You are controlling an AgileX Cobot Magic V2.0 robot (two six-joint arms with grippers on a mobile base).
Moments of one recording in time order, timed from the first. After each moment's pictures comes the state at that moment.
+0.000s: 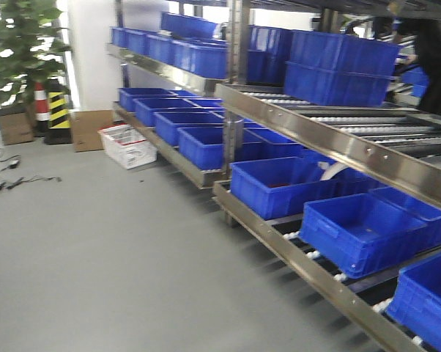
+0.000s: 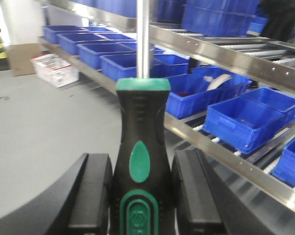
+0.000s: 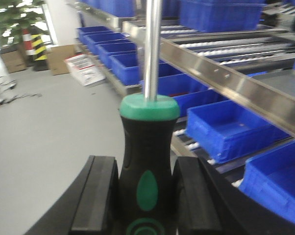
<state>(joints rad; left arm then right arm) -0.09 0.78 -1.12 -0.20 0.66 0.09 0.01 0.73 -1.15 0.06 0.74 0.05</state>
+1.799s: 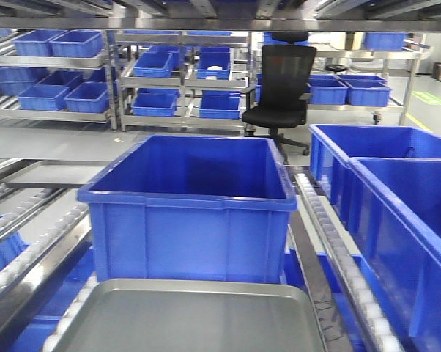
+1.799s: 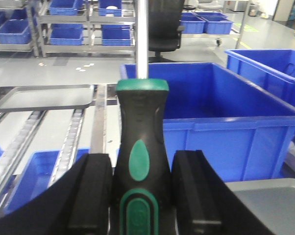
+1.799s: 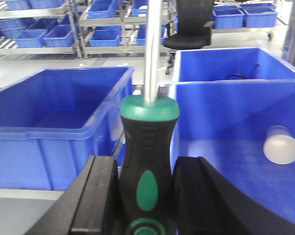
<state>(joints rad) -0.09 0.78 -1.12 -0.20 0.66 0.09 0.01 0.73 -1.15 0.06 0.74 0.05</state>
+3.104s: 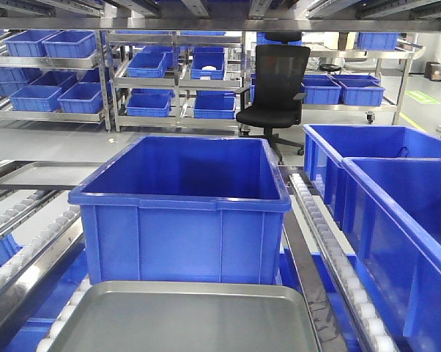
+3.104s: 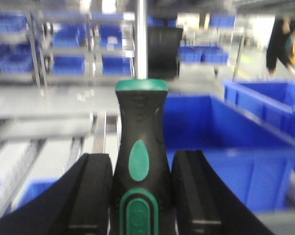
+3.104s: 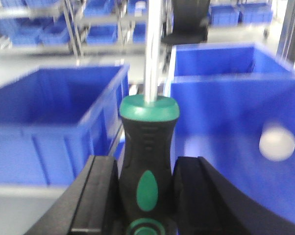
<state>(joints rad) -0.09 0.78 -1.12 -0.20 0.59 0.09 0.01 0.73 -1.15 0.07 0.77 0.05</state>
